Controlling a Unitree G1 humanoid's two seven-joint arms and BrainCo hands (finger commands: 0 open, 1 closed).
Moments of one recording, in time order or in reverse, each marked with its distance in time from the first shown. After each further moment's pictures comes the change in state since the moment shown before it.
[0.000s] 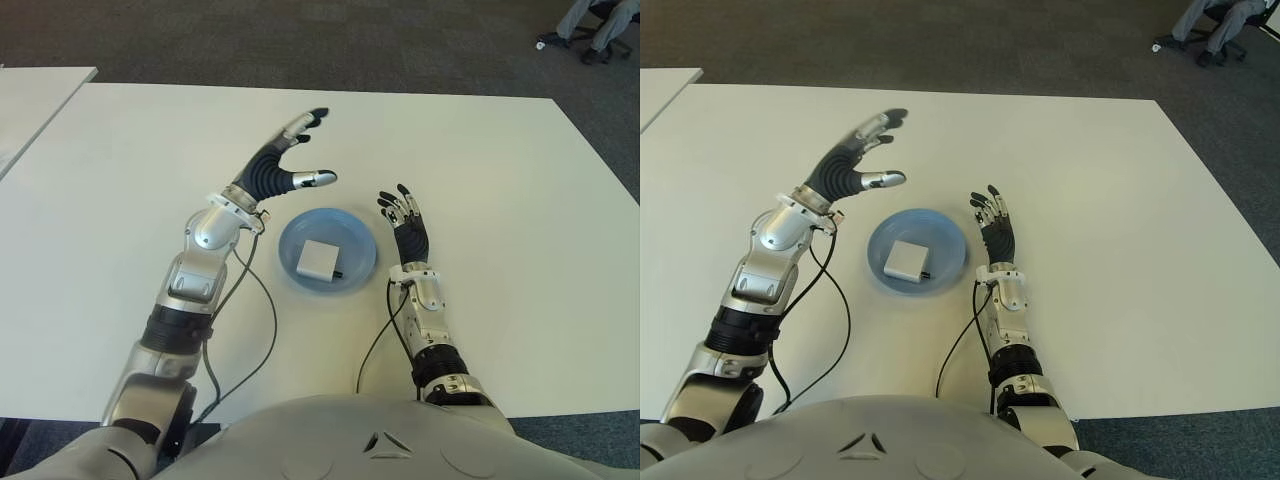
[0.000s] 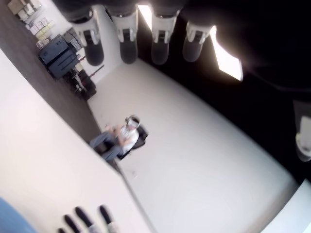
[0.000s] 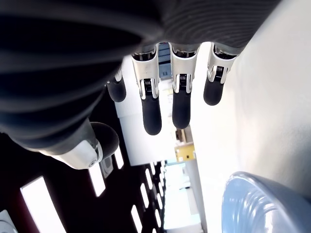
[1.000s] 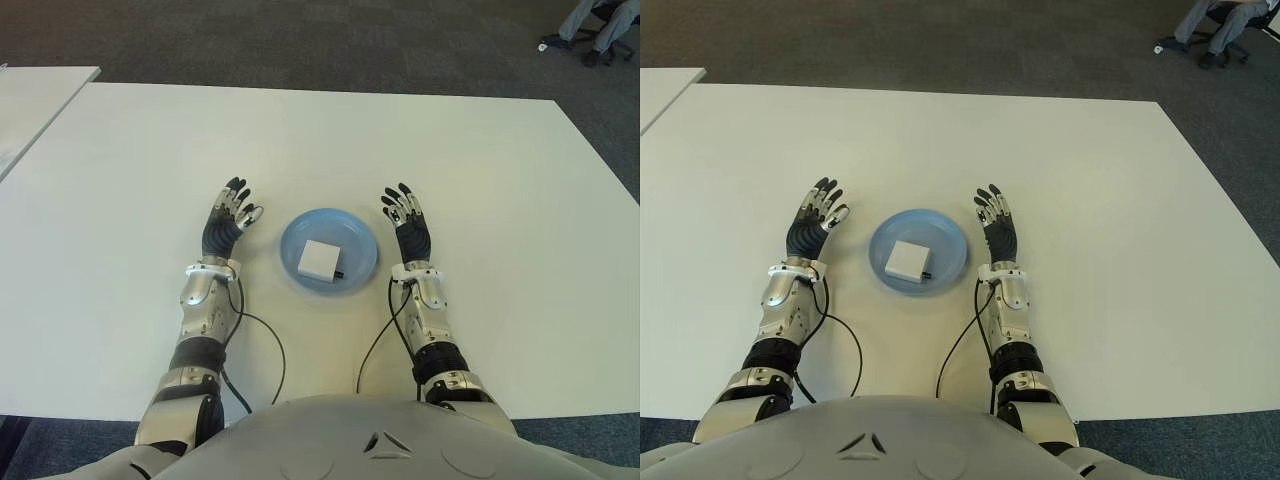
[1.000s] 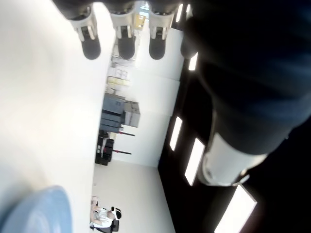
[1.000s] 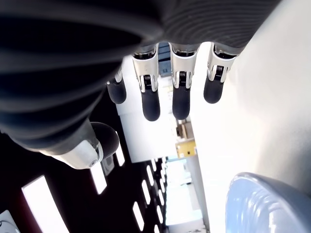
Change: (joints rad) left arm 0.062 -0.163 0.249 0.744 -0.240 -0.369 -0.037; right arm -0.019 -0.001 -0.028 0.021 0.030 0.010 0.050
